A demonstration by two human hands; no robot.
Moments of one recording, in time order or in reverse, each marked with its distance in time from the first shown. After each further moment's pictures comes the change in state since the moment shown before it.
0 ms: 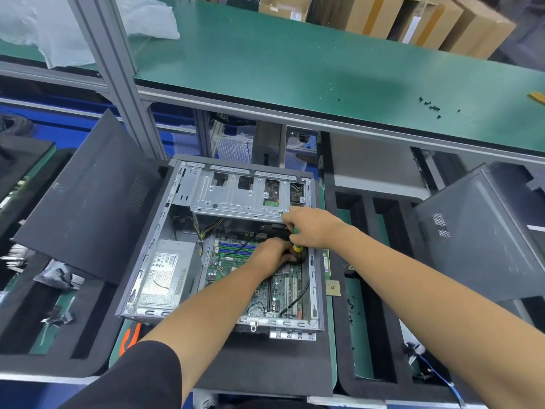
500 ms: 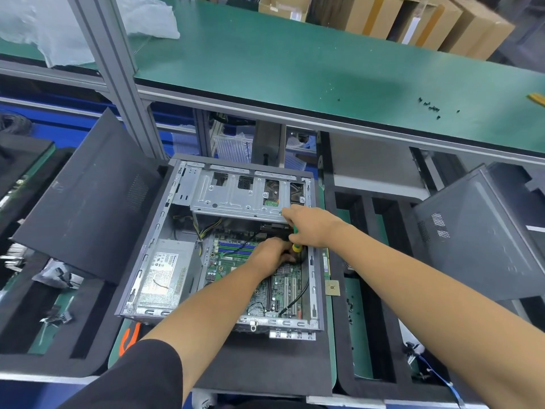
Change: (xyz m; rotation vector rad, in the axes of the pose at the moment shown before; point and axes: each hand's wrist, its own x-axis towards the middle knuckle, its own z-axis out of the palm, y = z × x) left_hand 0.000 0.000 0.000 0.032 -0.013 0.002; right_hand 0.001 0.000 -0.001 -0.033 0.005 0.033
